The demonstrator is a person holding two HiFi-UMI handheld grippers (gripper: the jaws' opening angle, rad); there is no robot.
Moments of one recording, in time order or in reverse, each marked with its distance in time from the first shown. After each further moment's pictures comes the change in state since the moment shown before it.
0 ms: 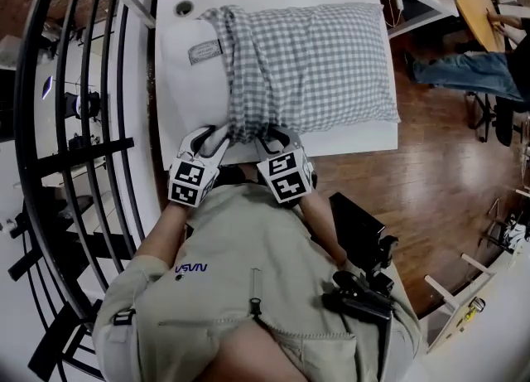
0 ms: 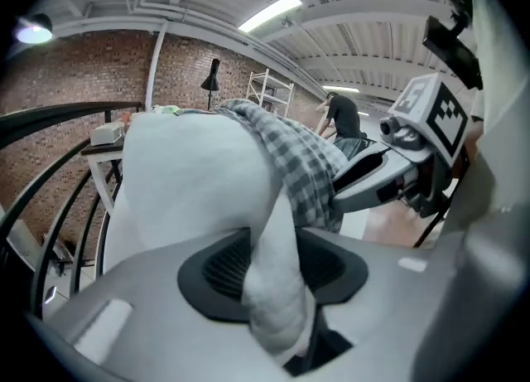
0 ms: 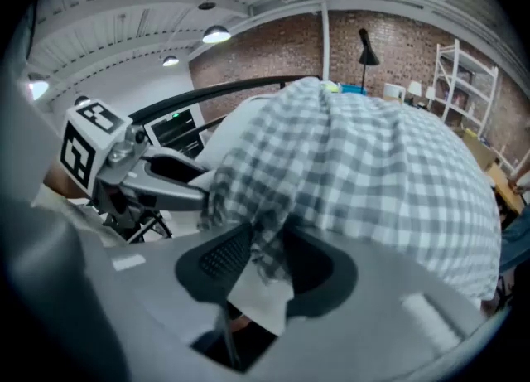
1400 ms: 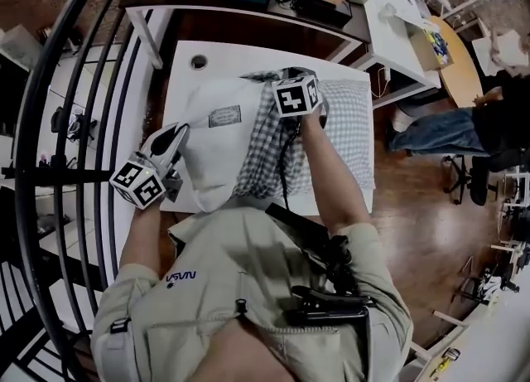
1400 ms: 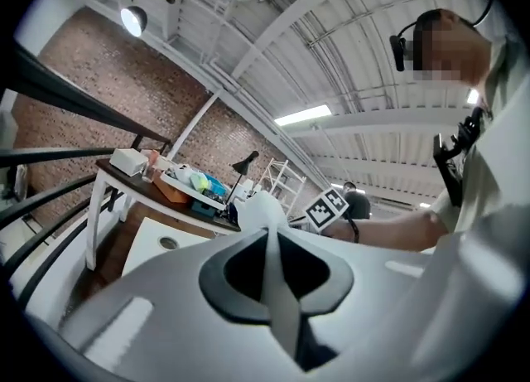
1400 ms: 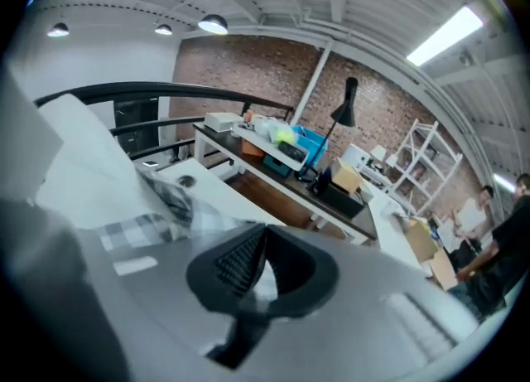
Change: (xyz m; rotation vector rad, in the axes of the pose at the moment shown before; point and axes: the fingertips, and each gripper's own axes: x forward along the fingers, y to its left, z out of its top) left arm -0.077 0.128 0.159 -0.335 -0.636 -0.050; right arm 0.057 -0.224 0.261 -0.212 -0.121 -0.403
